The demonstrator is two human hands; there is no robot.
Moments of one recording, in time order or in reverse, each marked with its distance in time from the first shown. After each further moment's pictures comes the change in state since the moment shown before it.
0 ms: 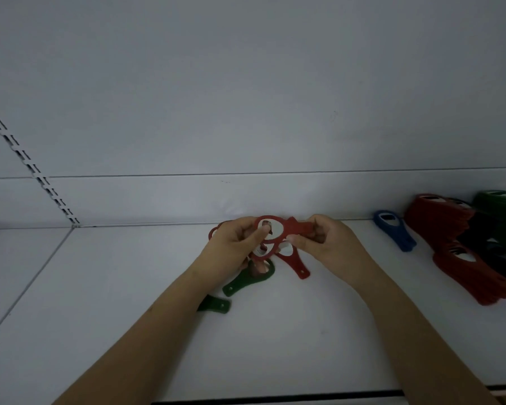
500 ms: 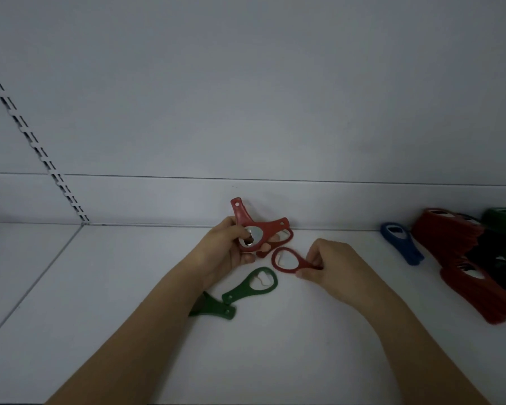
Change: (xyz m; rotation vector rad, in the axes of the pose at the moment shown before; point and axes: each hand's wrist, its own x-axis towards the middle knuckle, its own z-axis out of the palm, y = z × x) left_hand 0.017 -0.012 -0.026 -0.637 0.014 -0.225; right_hand -0.013 -0.009 0.003 -0.533 -0.128 0.041
